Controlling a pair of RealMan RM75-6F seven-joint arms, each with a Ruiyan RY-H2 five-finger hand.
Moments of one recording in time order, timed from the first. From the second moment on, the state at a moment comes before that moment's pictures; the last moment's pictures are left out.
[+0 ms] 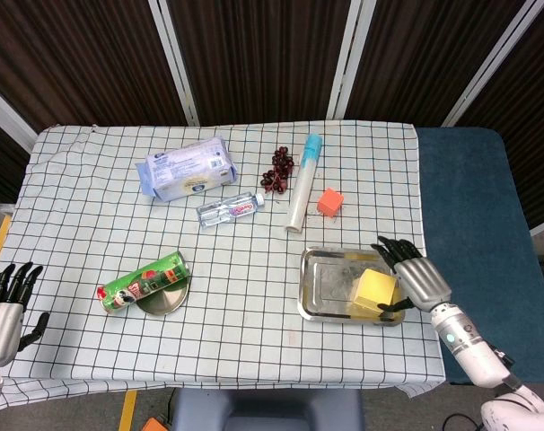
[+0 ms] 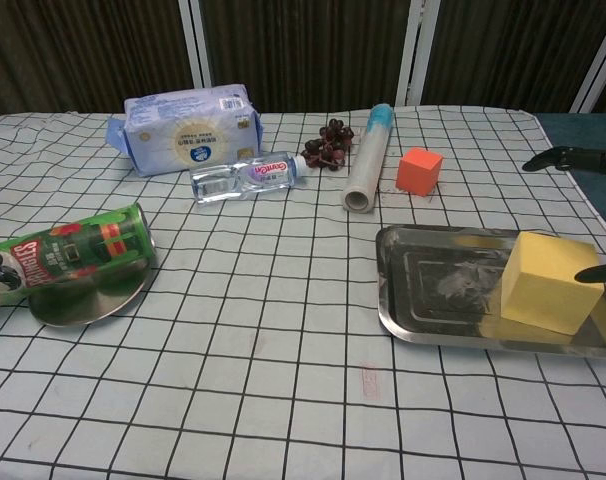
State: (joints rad) left arm -0.09 -1.18 -0.05 -1.51 1.51 1.52 0.20; right arm 0.45 -1.20 0.12 -1.64 -1.35 0.95 -0.08
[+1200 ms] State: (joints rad) left arm -0.10 -1.17 -0.05 -1.52 1.47 1.49 0.18; right arm 0.59 -1.34 0.15 -1.59 -1.19 0.92 -0.22
